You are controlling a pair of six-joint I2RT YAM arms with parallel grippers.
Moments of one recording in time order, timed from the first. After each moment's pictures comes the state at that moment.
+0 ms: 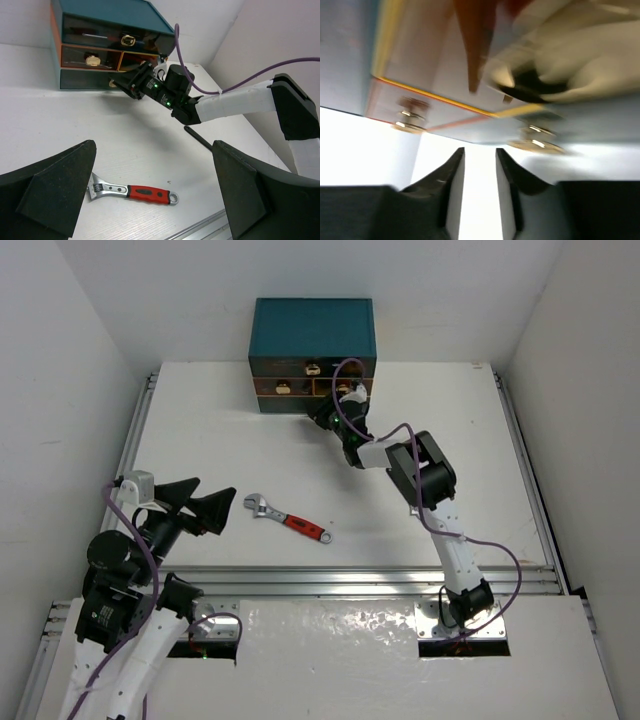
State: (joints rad) left arm -0.28 0.21 0.70 -0.44 0.12 -0.40; right arm 0.47 2.51 1.60 0.83 0.01 0.97
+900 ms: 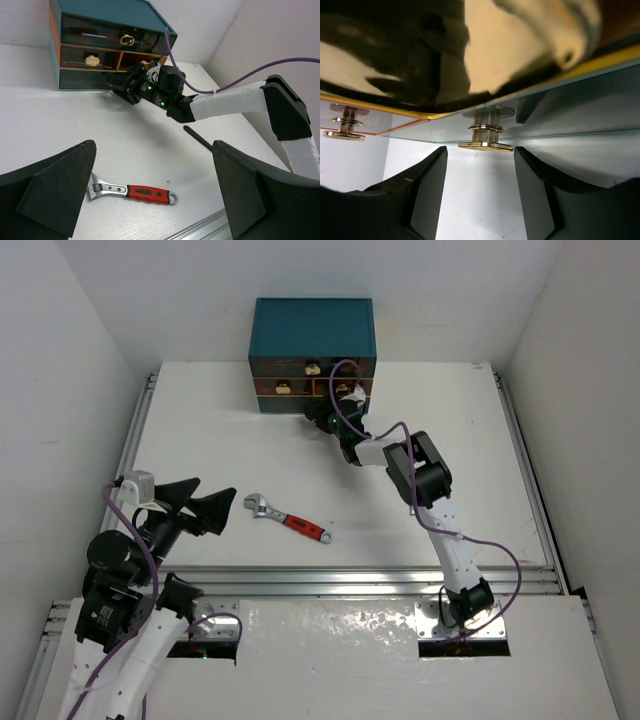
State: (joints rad) left arm -0.29 0.21 0.70 -0.44 0.11 -0.40; right arm 0.46 2.56 1.66 0.69 0.04 0.94
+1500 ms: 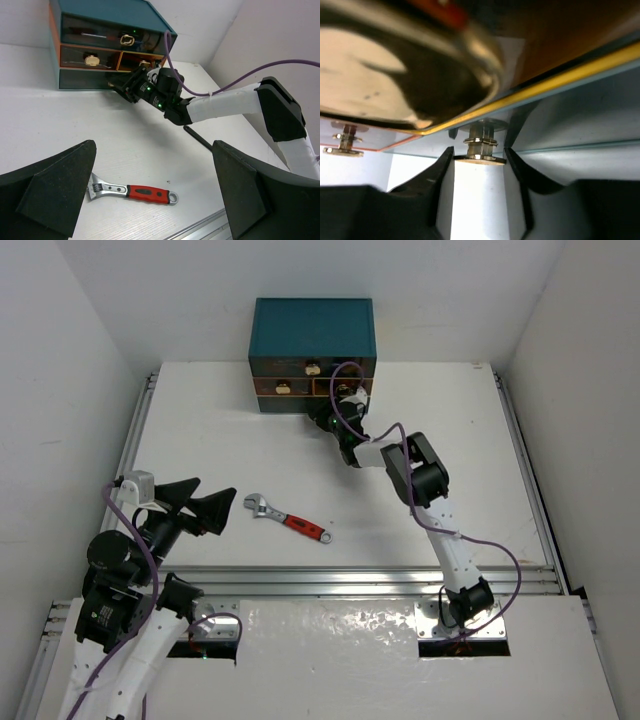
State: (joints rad) left arm -0.29 0.21 0.70 -0.44 0.11 -0.40; right arm 0.46 2.59 1.67 0.76 0.10 0.96
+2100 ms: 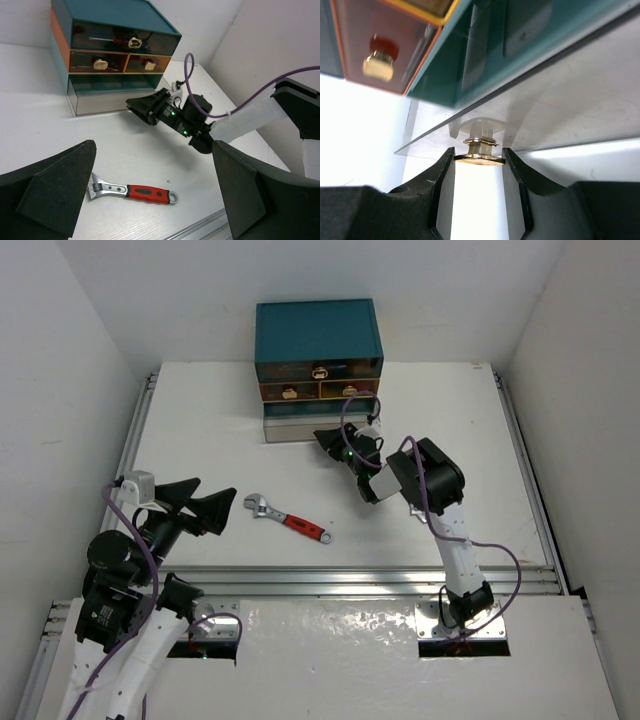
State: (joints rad) left arm -0.29 0.21 0.70 -0.44 0.11 -0.40; right arm 0.48 2.40 1.14 1.16 0.06 1.02
